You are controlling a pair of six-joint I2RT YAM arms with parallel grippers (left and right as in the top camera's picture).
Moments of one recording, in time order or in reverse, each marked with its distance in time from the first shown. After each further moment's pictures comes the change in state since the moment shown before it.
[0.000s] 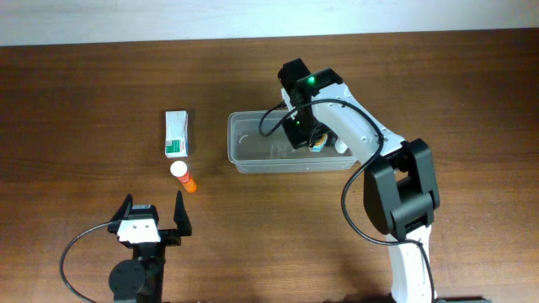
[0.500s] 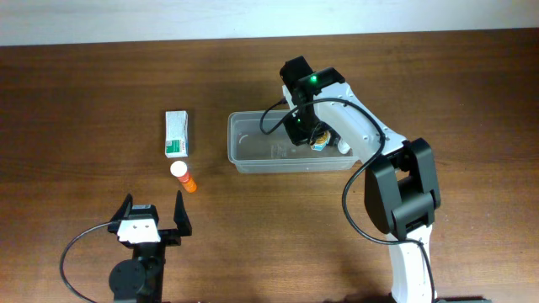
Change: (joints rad) left arm 0.000 0.000 0.000 0.000 0.000 0.000; right arm -0.007 0.000 0.000 0.033 0.000 0.001
